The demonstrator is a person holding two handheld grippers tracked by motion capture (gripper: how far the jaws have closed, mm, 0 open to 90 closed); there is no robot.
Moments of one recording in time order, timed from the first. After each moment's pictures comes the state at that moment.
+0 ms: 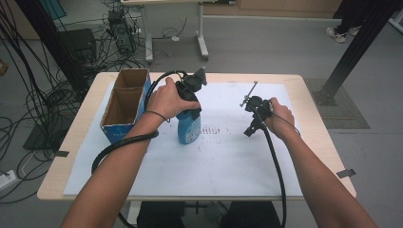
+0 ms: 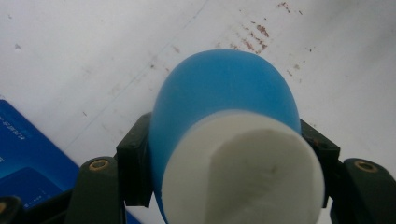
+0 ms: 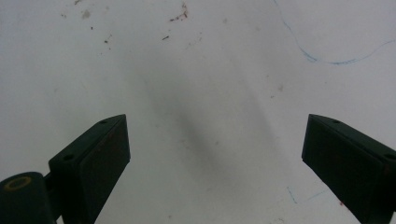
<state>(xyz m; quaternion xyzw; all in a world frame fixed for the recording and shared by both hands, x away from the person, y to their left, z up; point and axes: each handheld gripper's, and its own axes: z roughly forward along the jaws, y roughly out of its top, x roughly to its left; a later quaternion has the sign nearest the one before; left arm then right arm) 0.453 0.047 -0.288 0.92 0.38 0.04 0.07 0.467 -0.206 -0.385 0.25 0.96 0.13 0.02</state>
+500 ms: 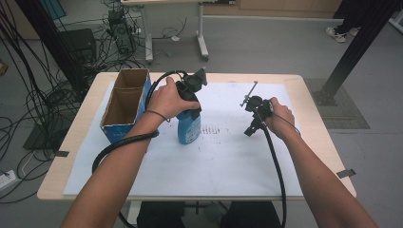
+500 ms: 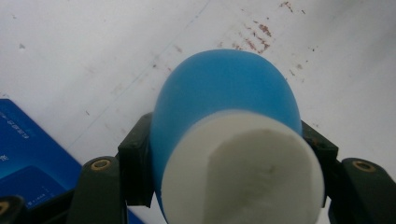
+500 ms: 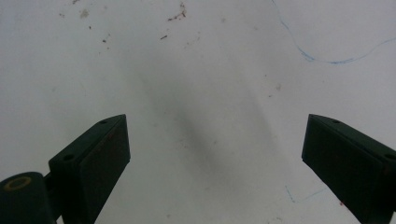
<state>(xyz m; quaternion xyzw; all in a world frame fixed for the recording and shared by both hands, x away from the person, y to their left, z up) 0.452 0.045 -0.288 0.92 0.39 0.04 0.07 0.468 -0.207 -0.384 0.25 0.96 0.13 0.02</state>
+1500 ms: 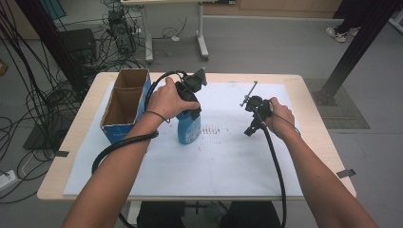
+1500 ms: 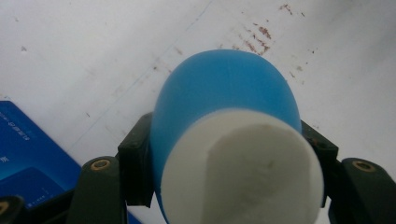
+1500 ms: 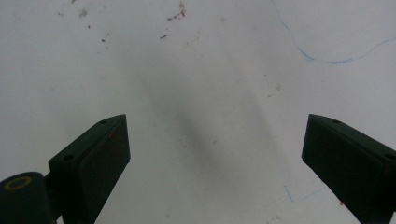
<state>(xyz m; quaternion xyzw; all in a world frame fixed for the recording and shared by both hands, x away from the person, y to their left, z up) 0.451 0.046 -0.288 0.92 0.38 0.05 0.07 0.468 -0.206 -0.384 0.25 0.96 0.12 0.02</state>
